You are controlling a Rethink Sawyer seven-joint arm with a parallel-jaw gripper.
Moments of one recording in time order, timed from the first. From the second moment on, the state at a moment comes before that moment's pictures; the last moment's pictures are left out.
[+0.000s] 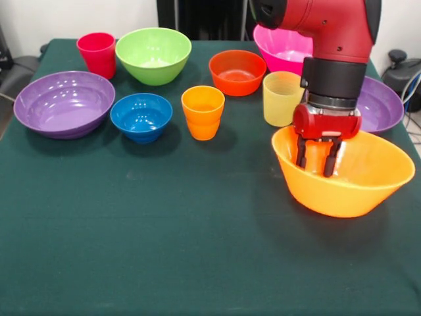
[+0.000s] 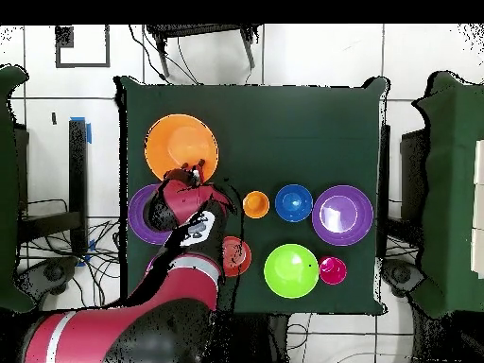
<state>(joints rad) 0.17 -0.25 -0.19 1.45 -0.10 -0.09 1.76</state>
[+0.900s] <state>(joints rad) 0.17 -0.27 -0.26 1.43 -0.13 -0.09 1.76</state>
